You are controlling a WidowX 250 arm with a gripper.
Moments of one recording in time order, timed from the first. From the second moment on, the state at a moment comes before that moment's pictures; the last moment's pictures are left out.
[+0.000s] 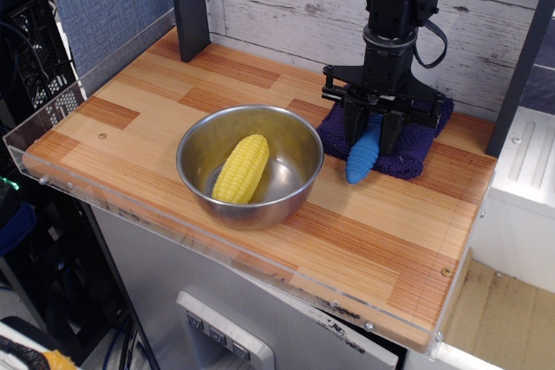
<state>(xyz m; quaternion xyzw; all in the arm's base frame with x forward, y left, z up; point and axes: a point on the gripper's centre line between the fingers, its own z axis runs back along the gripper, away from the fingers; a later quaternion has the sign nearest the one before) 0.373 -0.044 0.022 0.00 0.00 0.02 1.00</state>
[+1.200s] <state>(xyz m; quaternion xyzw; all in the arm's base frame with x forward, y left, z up) 0.264 -0.097 0.034 0.00 0.01 -0.09 1.00</state>
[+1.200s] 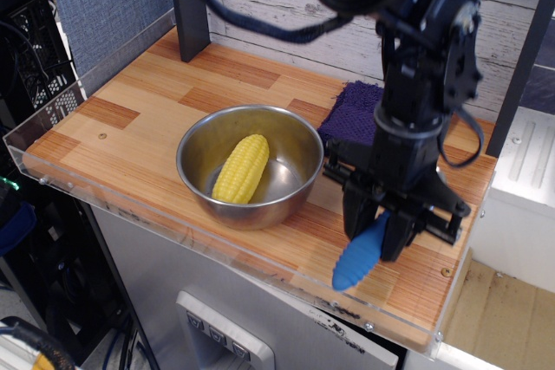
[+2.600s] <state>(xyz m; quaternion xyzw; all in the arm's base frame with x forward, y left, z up) 0.276 -0.116 0.011 -0.04 0.00 -0.03 1.00</state>
